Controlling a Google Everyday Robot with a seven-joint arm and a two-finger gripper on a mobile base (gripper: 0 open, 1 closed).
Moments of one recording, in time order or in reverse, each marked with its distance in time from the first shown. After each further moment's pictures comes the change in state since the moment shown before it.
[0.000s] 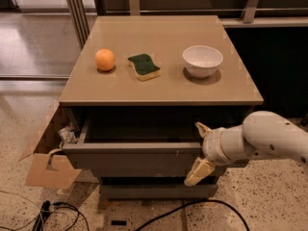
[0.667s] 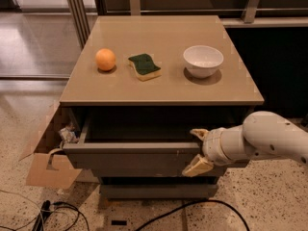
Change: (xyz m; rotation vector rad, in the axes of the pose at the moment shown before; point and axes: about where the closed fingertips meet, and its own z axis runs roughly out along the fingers) arm 0.000 0.000 0.000 -0.001 0.000 0.000
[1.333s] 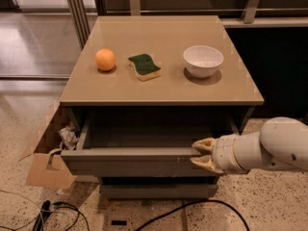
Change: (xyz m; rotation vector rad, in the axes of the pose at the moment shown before) arm 0.004 0.024 -0.031 -0.009 -0.028 0.003
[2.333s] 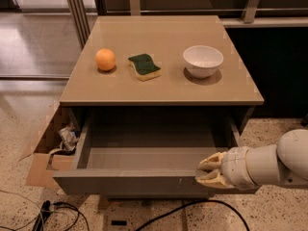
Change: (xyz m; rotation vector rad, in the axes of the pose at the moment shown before) arm 0.003 0.036 -0.027 -0.017 -0.025 0.003
